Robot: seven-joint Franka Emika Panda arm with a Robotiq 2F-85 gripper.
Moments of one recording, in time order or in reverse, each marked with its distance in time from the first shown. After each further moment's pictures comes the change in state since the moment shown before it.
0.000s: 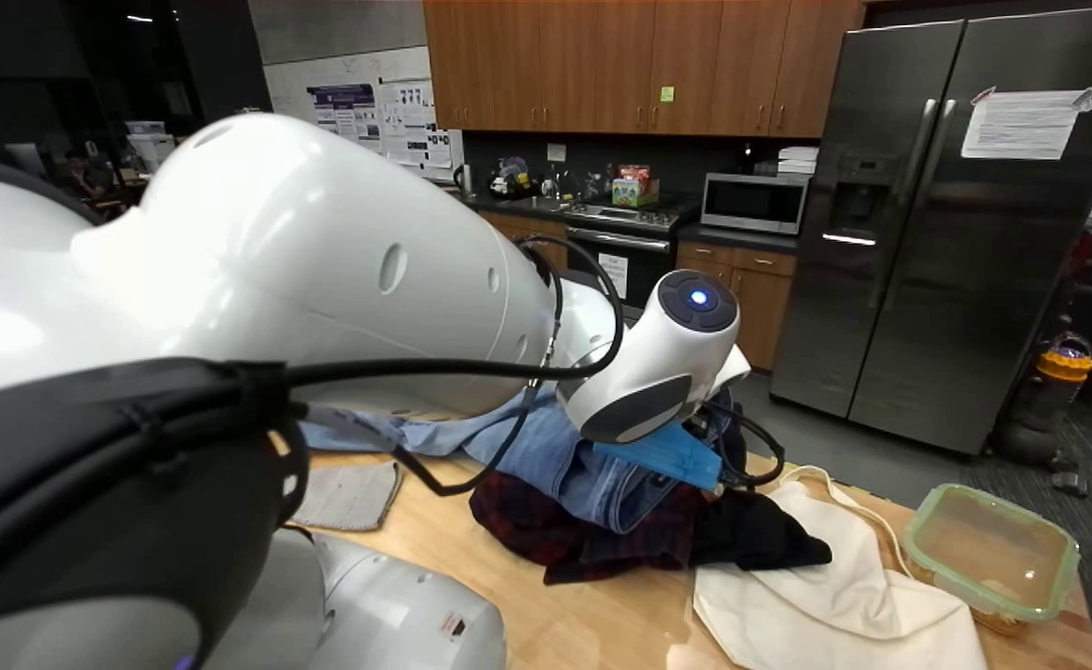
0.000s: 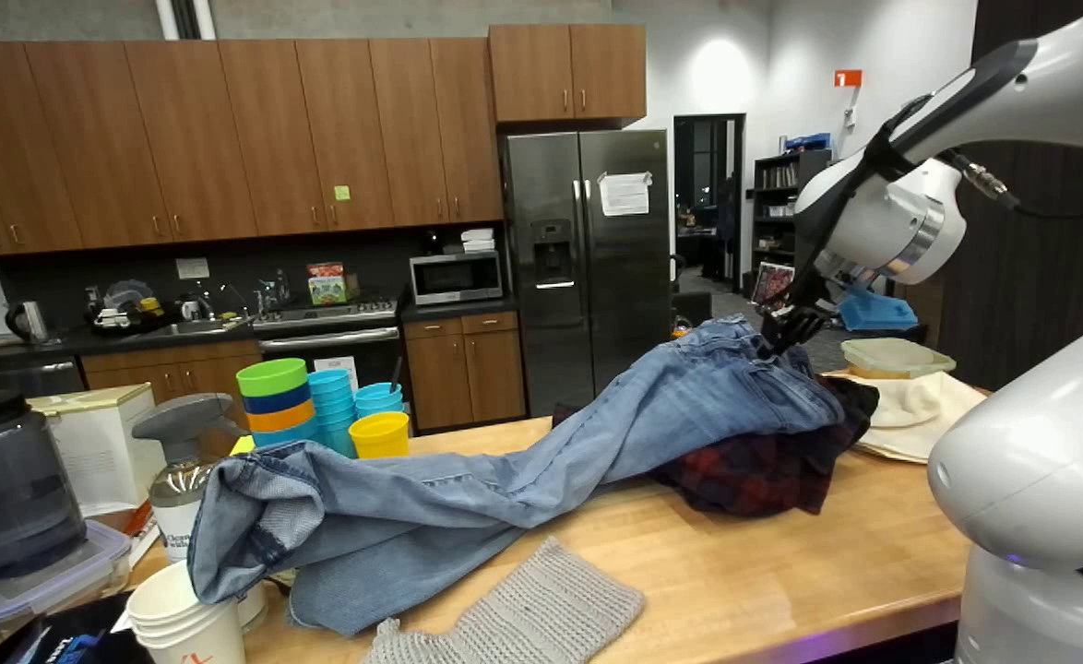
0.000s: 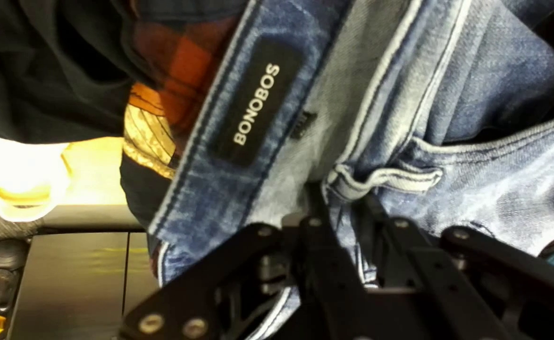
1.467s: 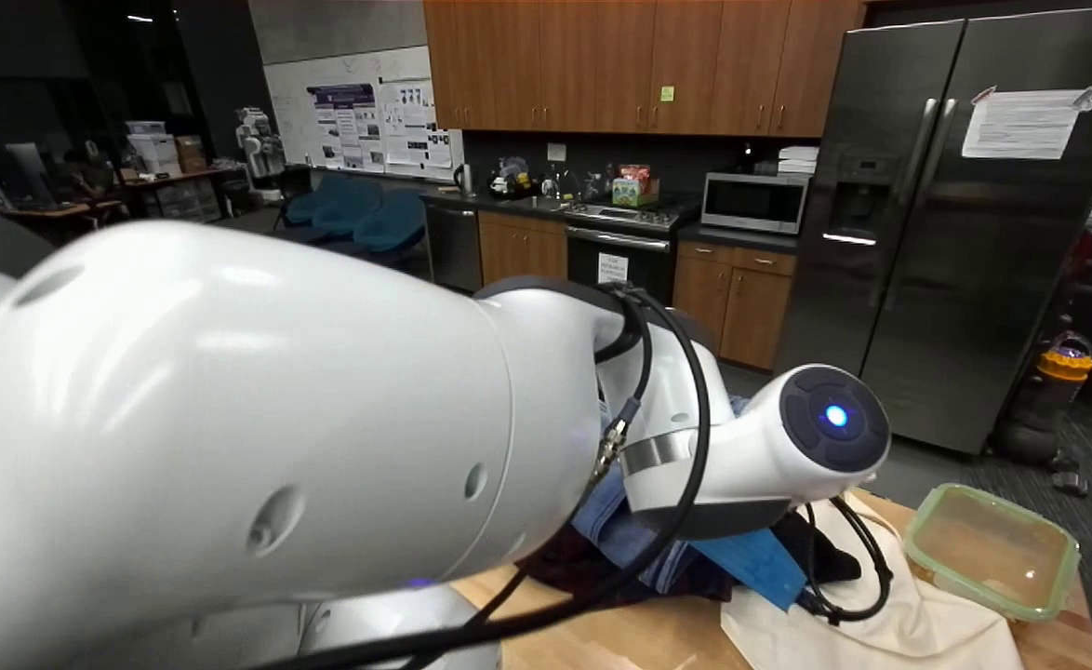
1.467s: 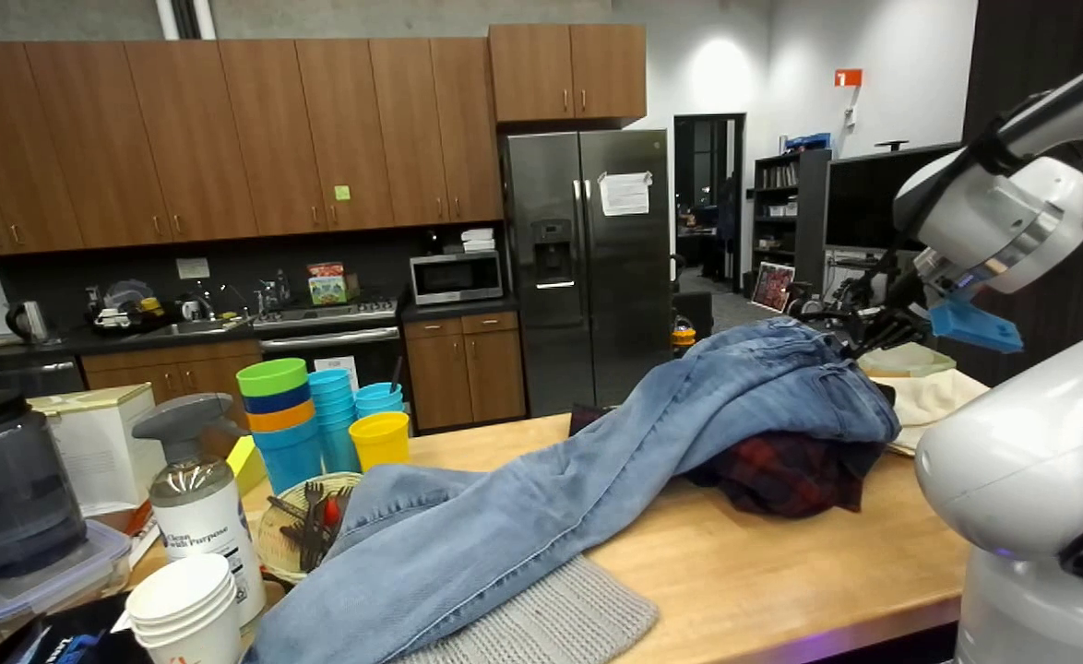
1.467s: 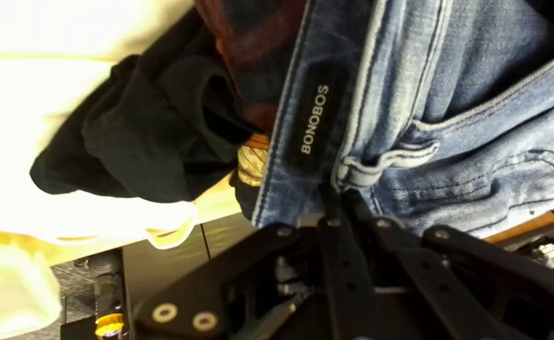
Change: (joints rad) arm -0.116 -0.073 -0.271 0.003 0.001 -0.044 -0.070
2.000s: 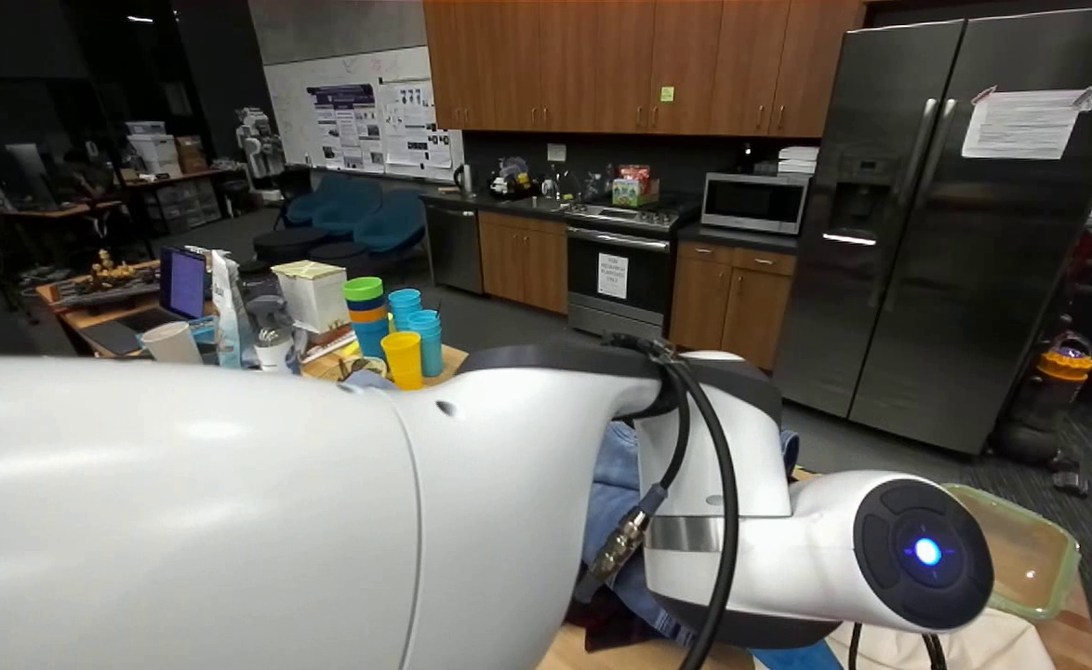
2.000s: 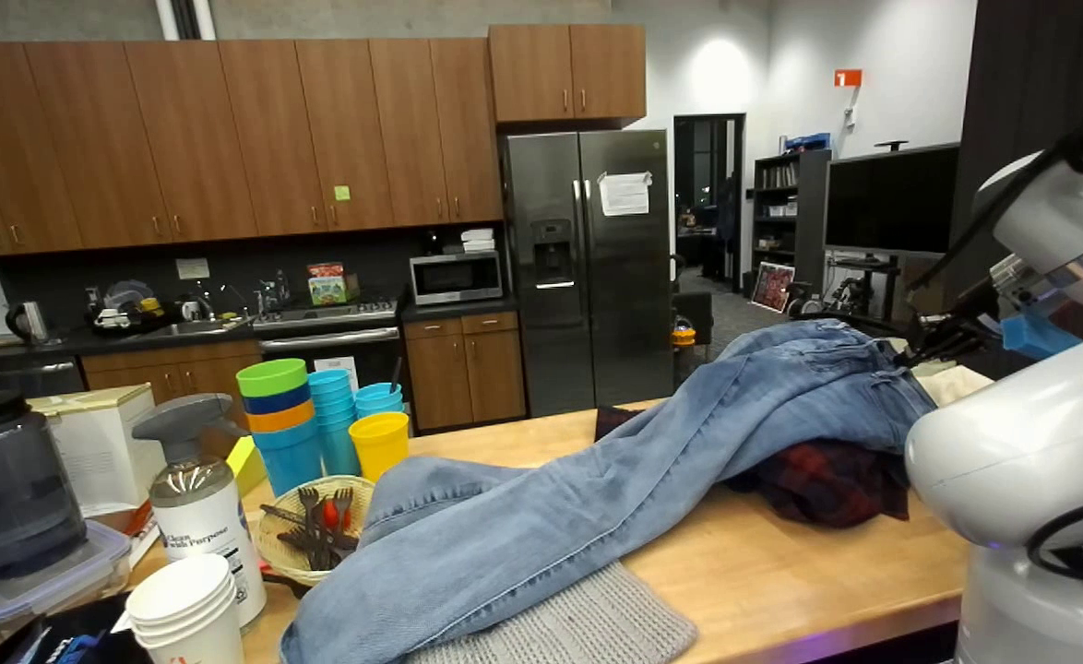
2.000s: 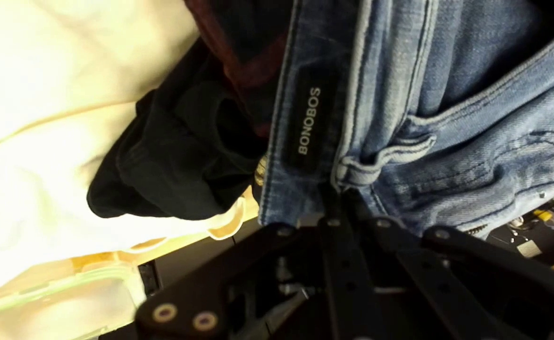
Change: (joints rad) arm -0.113 -0.059 -0.129 -0.002 -0.008 -0.080 -0.086
